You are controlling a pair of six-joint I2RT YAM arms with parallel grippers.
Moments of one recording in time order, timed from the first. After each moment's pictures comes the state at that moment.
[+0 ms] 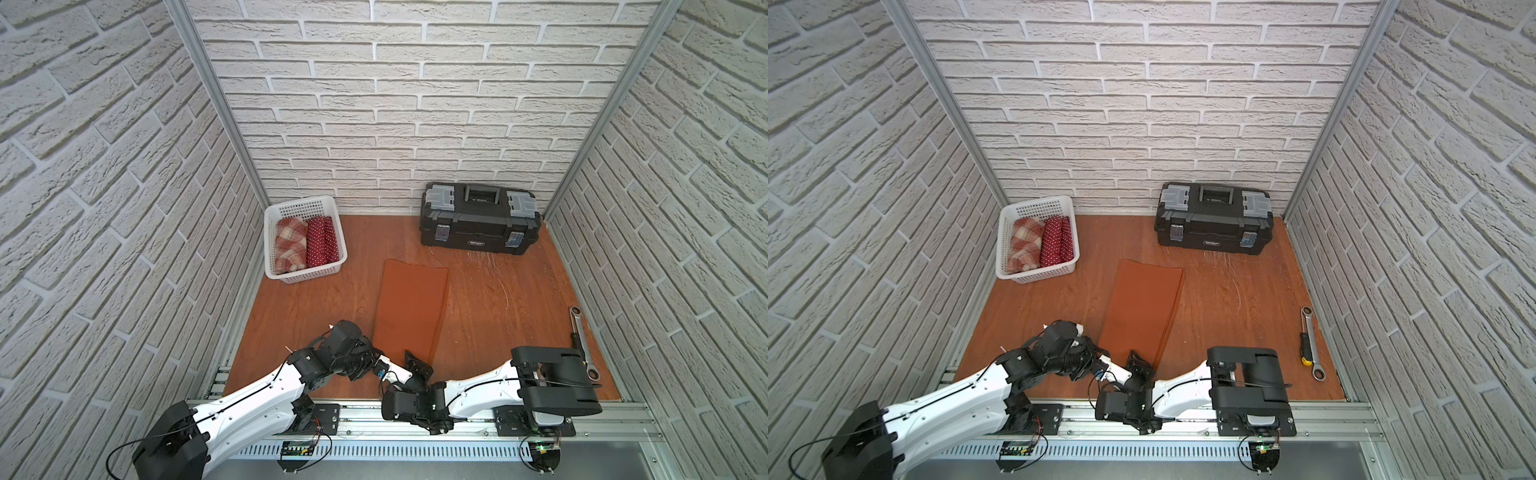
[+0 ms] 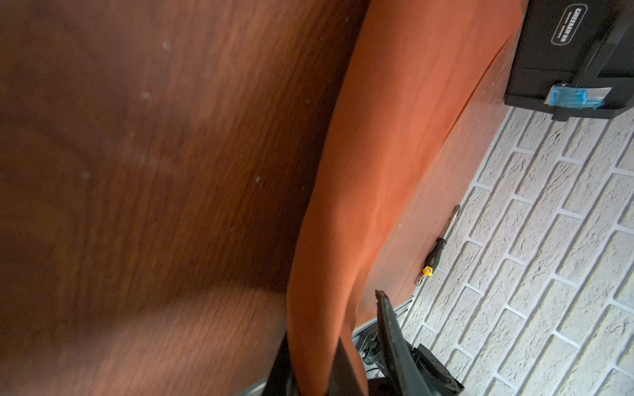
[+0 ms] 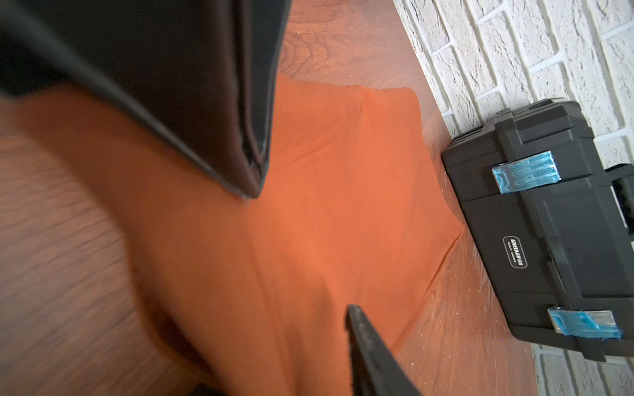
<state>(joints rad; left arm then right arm) -0.81 0.82 0.28 -0.24 0.26 -1.46 1.49 1.79 0.81 -0.14 0.98 0.15</state>
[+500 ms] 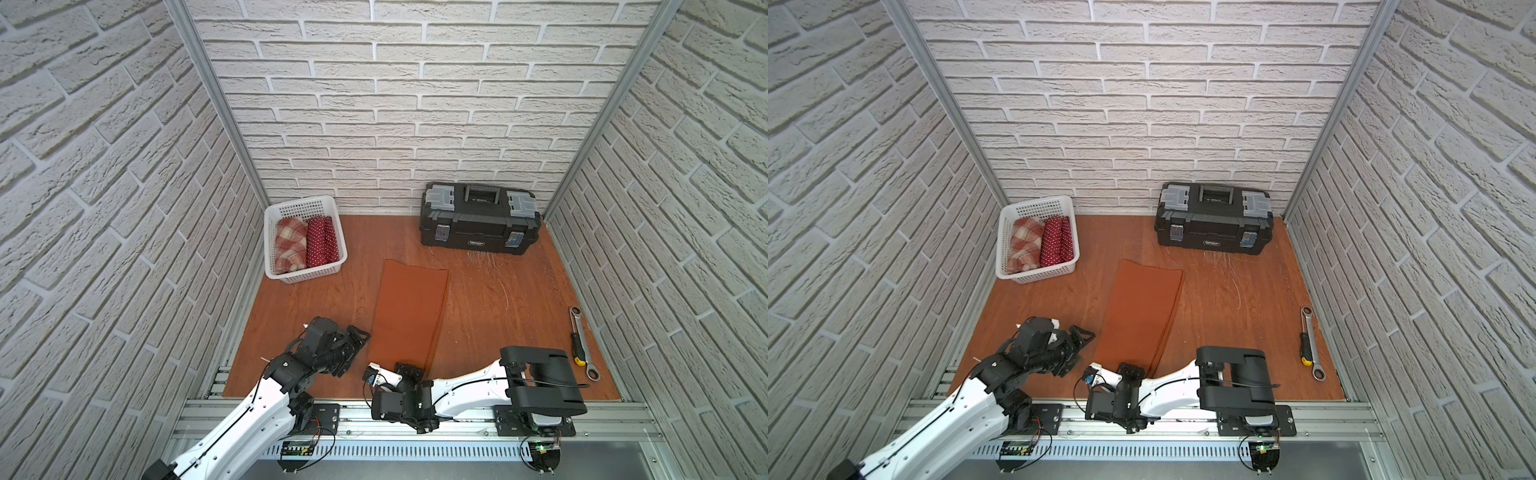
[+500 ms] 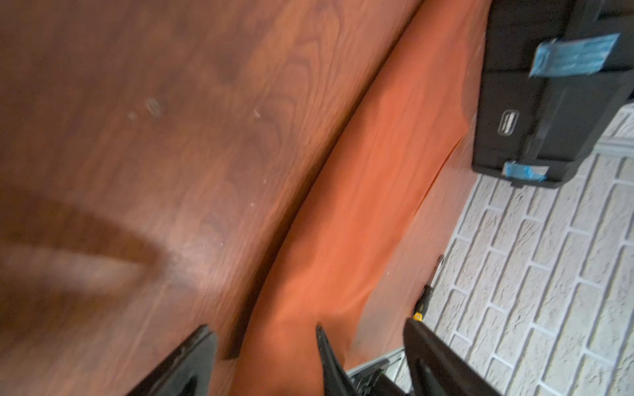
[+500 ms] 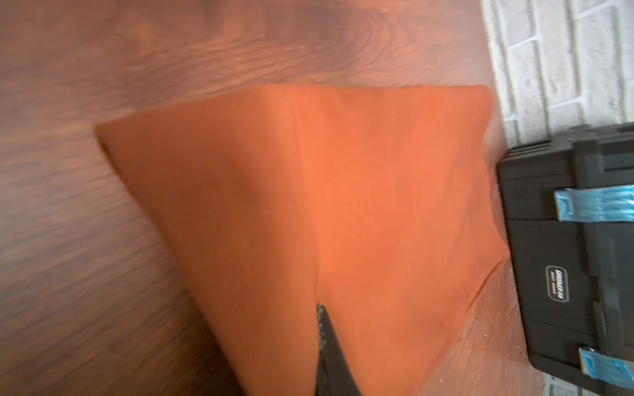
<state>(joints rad) -0.50 0.56 0.30 -0.53 0.26 -1.30 1.49 1.86 0.95 -0.33 0.78 0.13</state>
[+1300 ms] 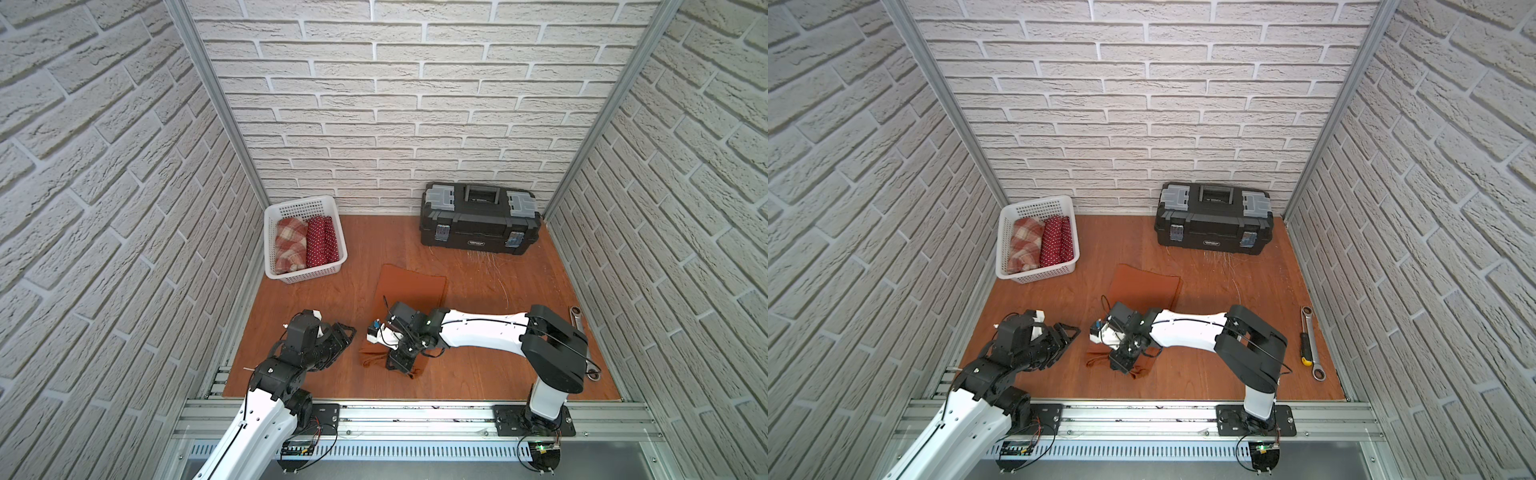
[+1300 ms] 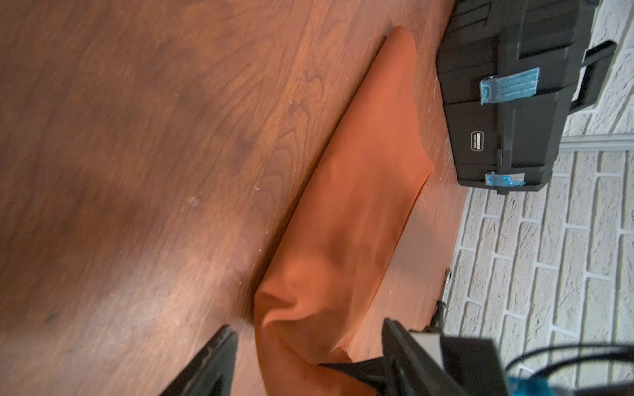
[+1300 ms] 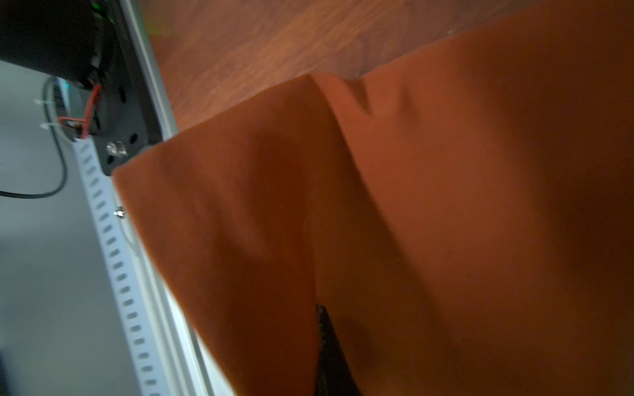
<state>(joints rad) -0.35 0.48 0.35 -0.63 0.30 -1.06 0.97 1.80 1.12 -0.53 -0.47 0.07</state>
